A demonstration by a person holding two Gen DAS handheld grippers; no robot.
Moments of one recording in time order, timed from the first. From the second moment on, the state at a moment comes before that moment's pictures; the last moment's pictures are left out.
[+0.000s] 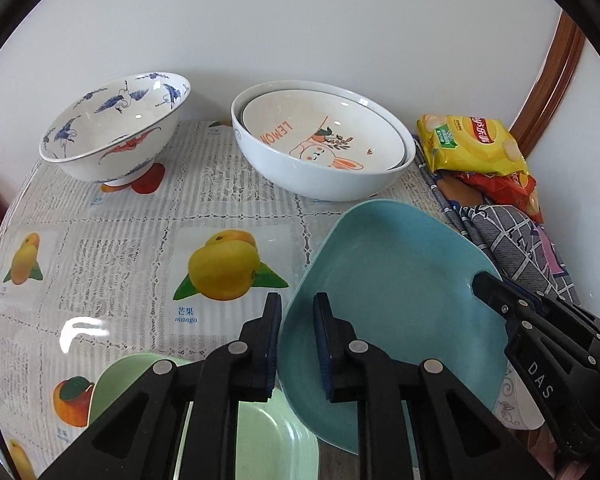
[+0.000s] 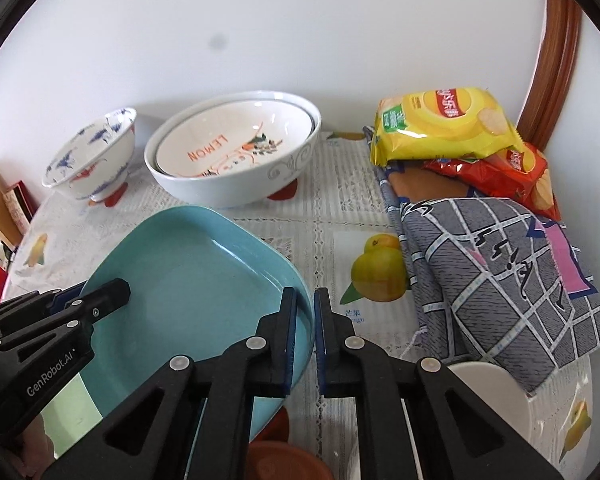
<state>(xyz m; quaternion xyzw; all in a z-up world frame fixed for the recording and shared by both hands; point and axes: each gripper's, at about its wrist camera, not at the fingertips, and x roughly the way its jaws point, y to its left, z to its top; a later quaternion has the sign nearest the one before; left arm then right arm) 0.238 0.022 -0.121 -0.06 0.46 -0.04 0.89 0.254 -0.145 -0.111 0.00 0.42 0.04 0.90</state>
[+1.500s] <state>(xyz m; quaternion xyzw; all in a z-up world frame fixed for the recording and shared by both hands) 0.058 0.042 -0.045 -0.08 0.39 -0.03 0.92 0.068 -0.142 -0.029 0.04 0.36 0.06 0.93</state>
